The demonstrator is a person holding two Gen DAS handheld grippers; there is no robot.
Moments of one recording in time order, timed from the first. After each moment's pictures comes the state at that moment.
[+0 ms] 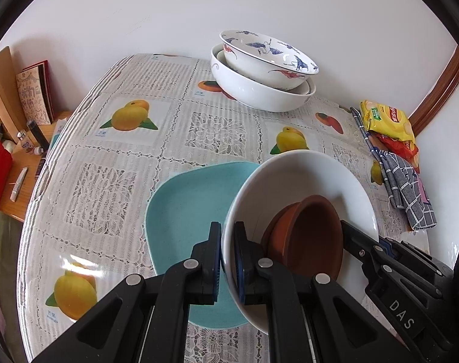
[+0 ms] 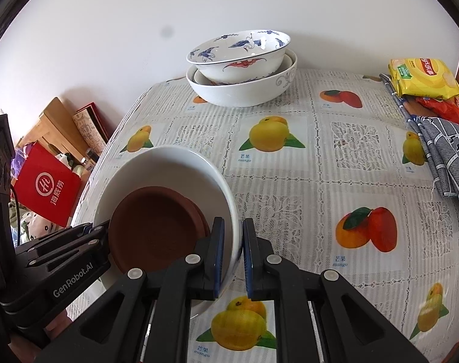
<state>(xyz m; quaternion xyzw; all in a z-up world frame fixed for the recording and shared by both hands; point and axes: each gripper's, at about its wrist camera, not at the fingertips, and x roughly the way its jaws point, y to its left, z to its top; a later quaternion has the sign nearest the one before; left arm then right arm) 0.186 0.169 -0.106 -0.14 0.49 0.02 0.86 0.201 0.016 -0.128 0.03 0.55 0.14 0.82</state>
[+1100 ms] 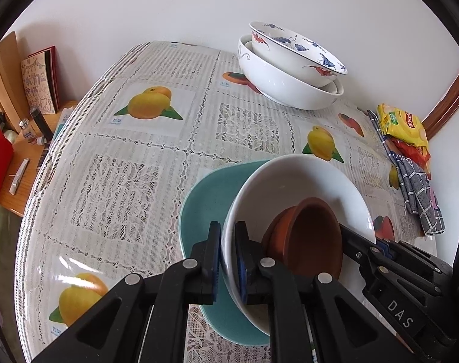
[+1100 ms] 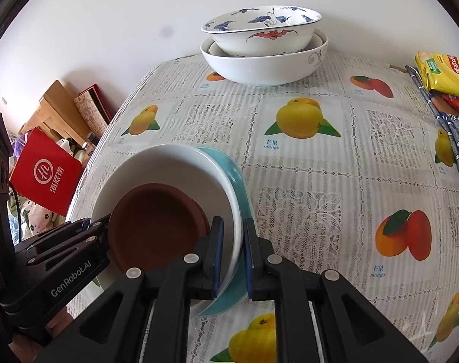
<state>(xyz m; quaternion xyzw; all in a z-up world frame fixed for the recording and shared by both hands) 0.195 0.197 -0.132 -0.15 0.49 0.03 0.86 0.217 0.045 -0.158 0.00 0.57 0.15 0.80</state>
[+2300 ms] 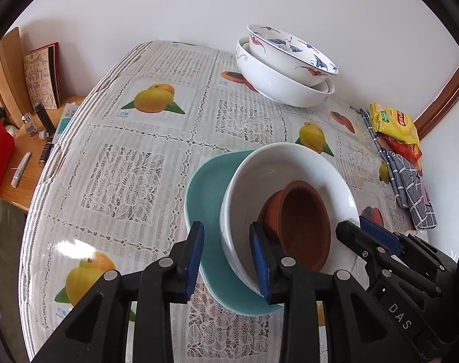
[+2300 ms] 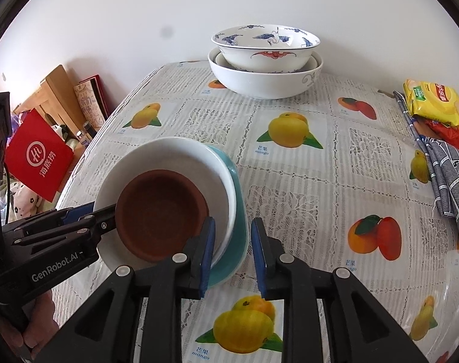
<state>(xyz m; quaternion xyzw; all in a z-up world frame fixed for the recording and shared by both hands) 0.171 0.200 -0.121 -0.16 0.49 0.02 0.86 0.192 0.043 -0.133 -0.05 0.55 0.15 0.82</state>
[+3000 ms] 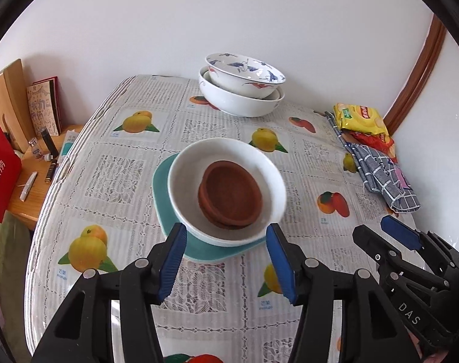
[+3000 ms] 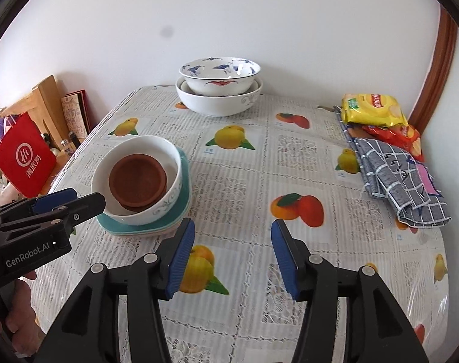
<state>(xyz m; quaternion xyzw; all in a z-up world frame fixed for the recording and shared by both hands) 0.105 0.144 -0.073 -0.12 0.43 0.00 0.89 0.117 -0.029 -0.071 -0.06 0.49 0.08 0.87</state>
